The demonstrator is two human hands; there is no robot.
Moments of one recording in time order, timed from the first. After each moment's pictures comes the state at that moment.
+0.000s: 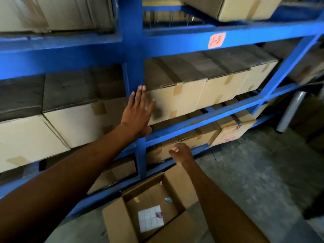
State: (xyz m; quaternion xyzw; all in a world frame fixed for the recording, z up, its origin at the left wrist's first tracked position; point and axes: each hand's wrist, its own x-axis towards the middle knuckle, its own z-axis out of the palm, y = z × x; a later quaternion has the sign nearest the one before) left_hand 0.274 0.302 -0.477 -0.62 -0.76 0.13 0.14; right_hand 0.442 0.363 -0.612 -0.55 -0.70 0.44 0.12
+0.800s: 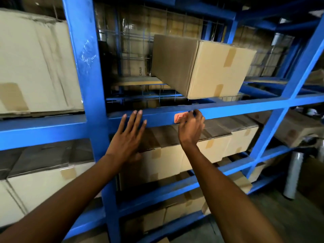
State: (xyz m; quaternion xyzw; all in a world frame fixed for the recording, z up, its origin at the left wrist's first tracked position) left_hand 0.292 0.408 -0.392 -0.57 -0.73 0.08 0.37; right_hand 0.429 0.572 -0.378 -0.49 -0.72 0.09 0.49
